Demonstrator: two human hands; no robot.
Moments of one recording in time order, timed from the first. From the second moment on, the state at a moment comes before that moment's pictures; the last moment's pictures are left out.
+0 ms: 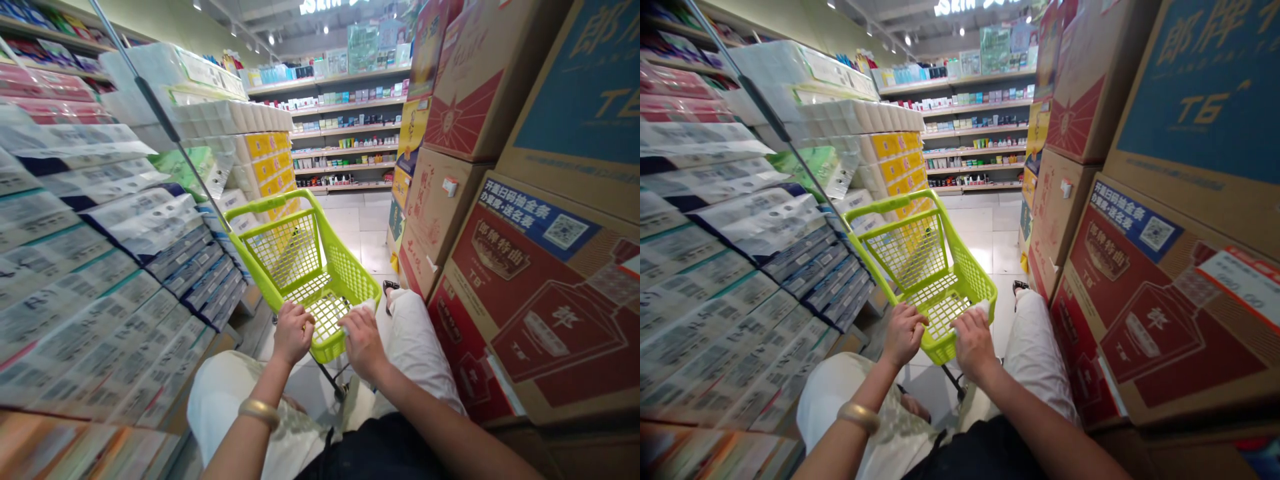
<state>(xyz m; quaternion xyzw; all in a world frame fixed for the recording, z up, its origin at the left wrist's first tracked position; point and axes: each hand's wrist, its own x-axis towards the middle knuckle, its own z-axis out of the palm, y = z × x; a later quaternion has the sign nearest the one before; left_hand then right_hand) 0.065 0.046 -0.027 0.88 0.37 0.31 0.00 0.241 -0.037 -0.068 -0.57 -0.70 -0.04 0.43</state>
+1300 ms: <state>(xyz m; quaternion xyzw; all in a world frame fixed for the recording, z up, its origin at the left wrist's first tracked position) 0.046 0.052 -0.021 0.86 0.37 0.34 0.07 0.285 -0.013 -0.064 -0.57 -0.72 -0.07 0.39</state>
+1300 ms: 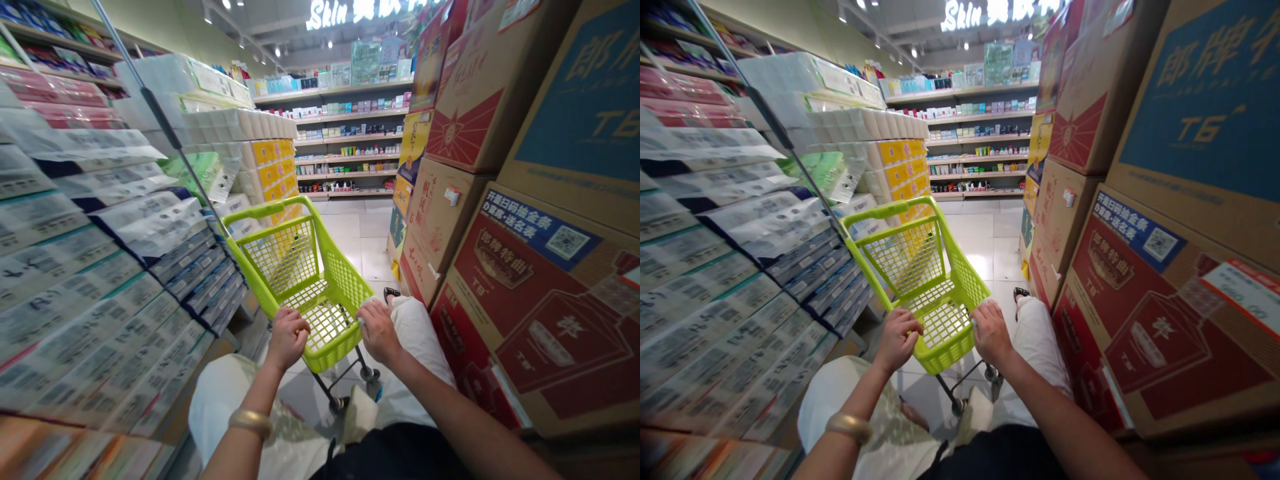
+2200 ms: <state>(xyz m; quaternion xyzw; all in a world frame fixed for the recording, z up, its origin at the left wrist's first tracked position) 0.046 0.048 -0.002 0.86 0.42 0.29 0.02 0.252 -0.058 -0.090 -0.48 -0.65 -0.01 0.59</state>
